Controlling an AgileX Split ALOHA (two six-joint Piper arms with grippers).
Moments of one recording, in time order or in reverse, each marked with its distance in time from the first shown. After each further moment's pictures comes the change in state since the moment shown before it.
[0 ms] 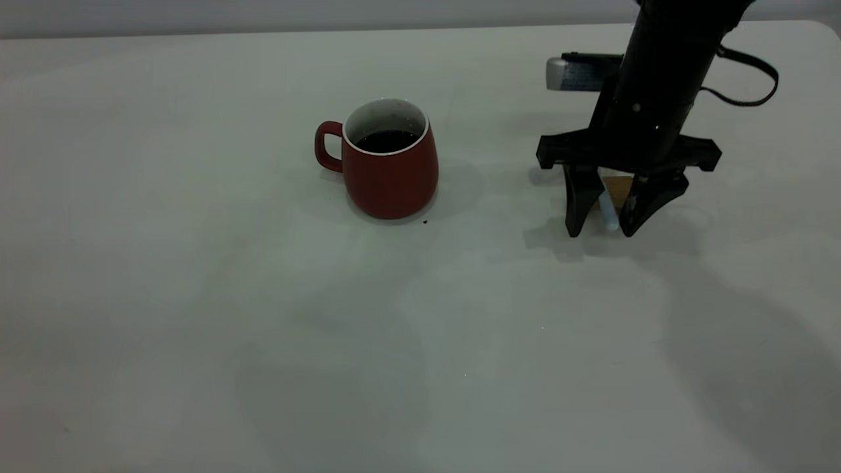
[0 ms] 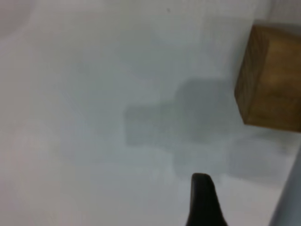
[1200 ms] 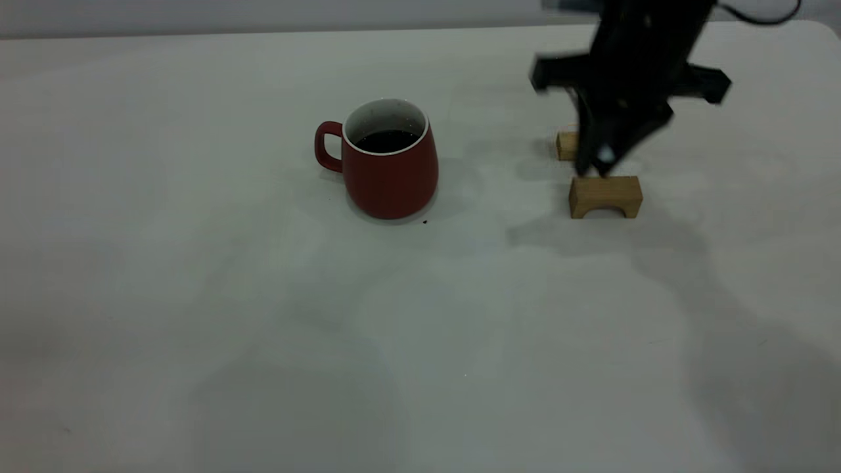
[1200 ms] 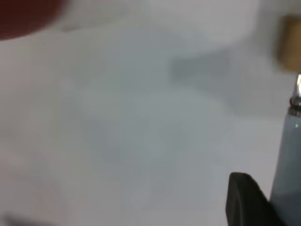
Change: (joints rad) left arm 0.000 0.000 0.000 0.000 0.000 0.000; right arm 0.017 -0.198 -0.004 0.114 0.178 -0.048
